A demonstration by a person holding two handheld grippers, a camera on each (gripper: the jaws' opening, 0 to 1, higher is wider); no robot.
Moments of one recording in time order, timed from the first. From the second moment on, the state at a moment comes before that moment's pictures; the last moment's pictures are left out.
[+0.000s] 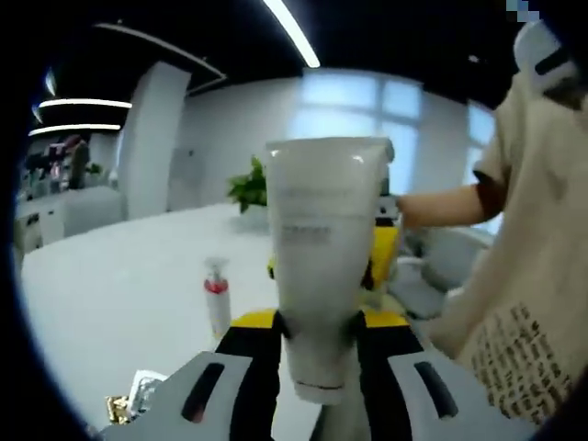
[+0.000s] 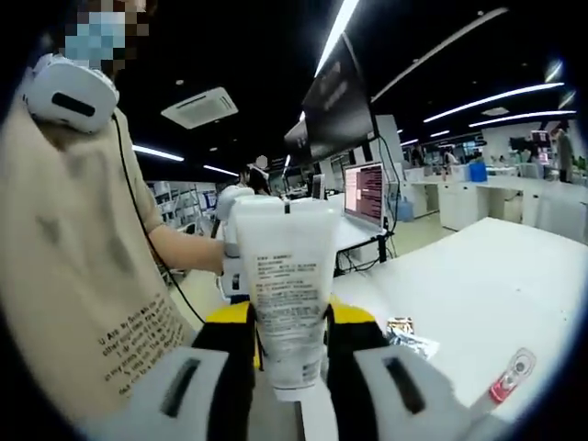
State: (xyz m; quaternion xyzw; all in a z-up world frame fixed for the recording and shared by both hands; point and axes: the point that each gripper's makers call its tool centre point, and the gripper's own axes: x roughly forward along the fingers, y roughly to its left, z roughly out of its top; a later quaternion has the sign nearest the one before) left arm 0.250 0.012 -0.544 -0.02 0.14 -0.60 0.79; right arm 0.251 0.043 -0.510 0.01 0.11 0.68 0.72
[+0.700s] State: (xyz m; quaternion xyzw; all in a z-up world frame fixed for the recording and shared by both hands) left arm 0.304 0.024 -0.539 0.04 0.15 -0.39 0.91; right arm 0.289 0.031 -0.477 0.15 0.06 0.42 0.89
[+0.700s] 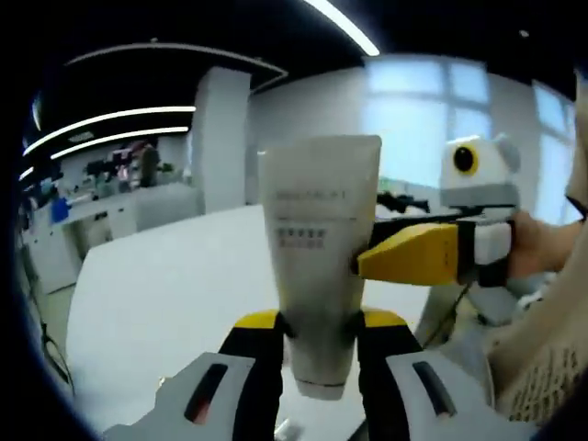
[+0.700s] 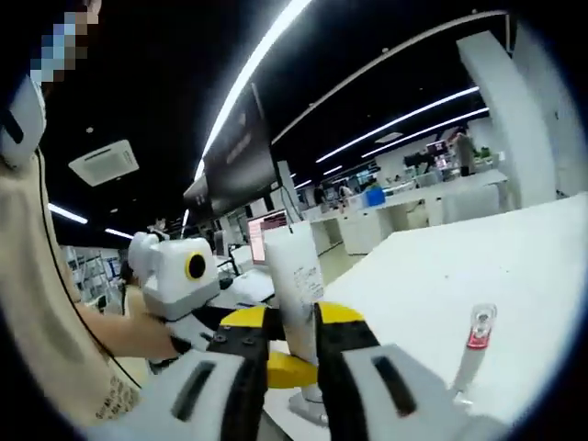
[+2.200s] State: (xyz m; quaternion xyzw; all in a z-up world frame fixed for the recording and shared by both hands) left arm 0.291 -0.014 -0.555 0.03 0.17 -0.51 0.84; right arm 0.302 -0.011 -0.502 0.07 0.06 0.42 0.91
